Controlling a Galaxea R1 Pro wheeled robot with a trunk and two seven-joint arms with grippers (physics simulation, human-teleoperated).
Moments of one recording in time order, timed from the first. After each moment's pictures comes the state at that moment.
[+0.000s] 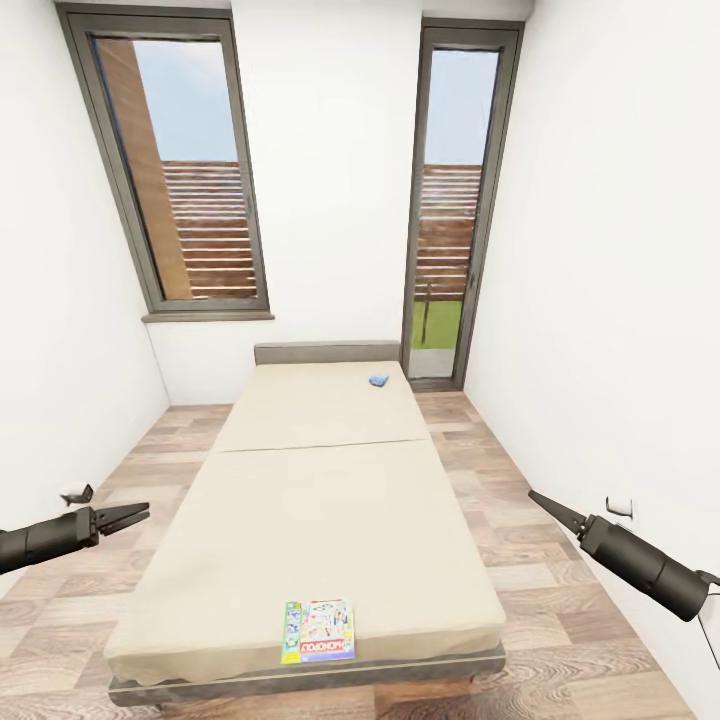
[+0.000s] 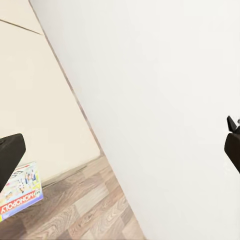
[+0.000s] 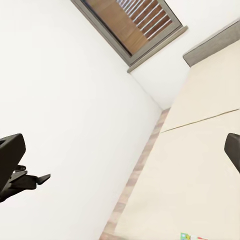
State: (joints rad) left arm -0.88 0.63 -0.01 -0.16 0.28 0.43 -1.57; right arm -0.20 -0.26 -0.42 -1.51 -0.66 0.78 0.92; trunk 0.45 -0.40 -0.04
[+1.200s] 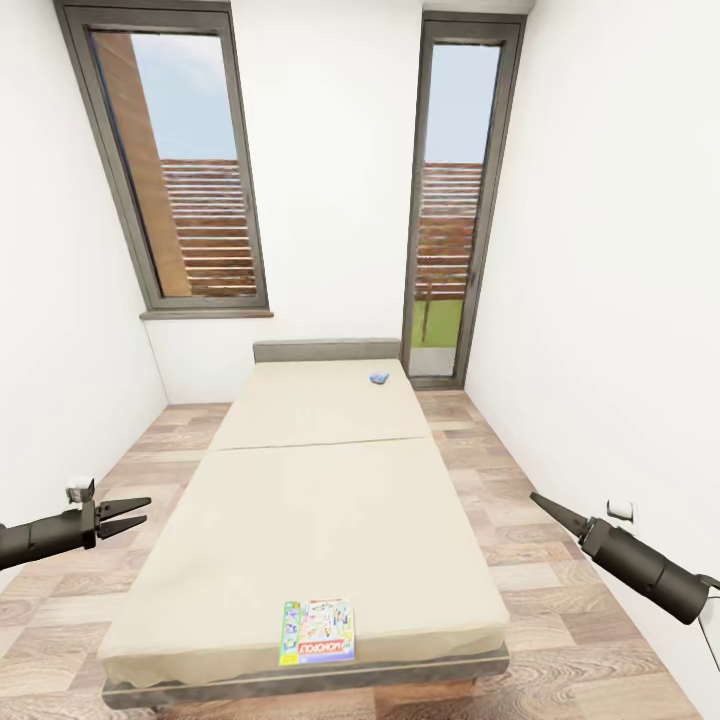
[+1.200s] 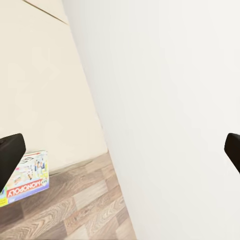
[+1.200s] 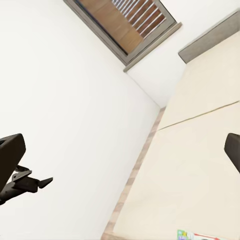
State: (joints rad) left arm -0.89 0.63 -0.01 -0.18 0.28 0.58 -1.48; right arm -0.20 -0.26 -0.42 -1.48 -0.67 0.78 0.92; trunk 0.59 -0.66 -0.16
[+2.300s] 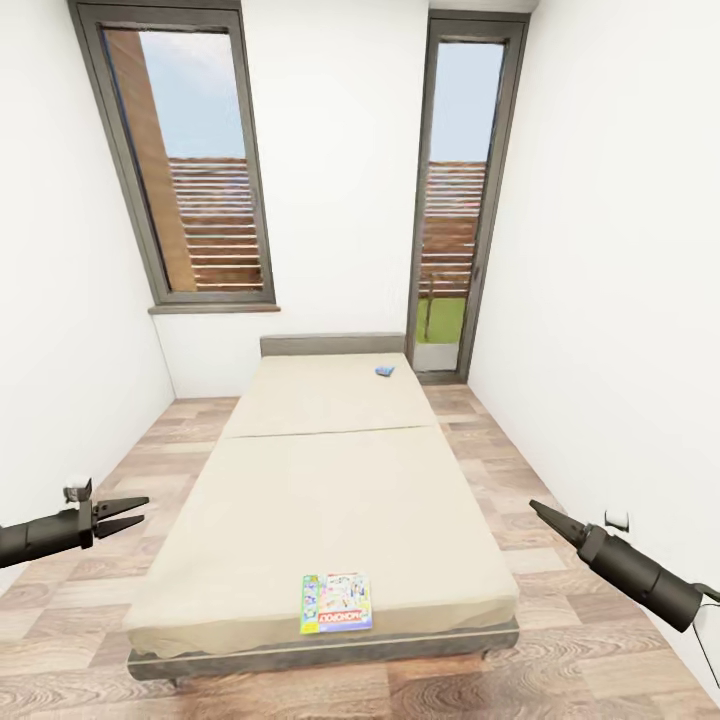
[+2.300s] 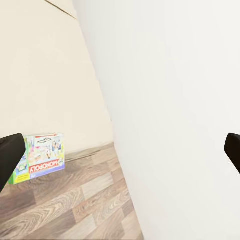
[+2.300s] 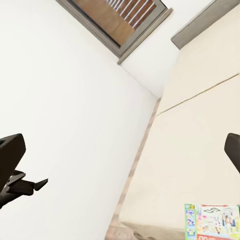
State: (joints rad) left arm -0.89 0.64 -0.01 -0.18 0.28 0.58 -1.48; right arm -0.20 -0.26 -0.42 -1.41 -0.67 0.78 0.90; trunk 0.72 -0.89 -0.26
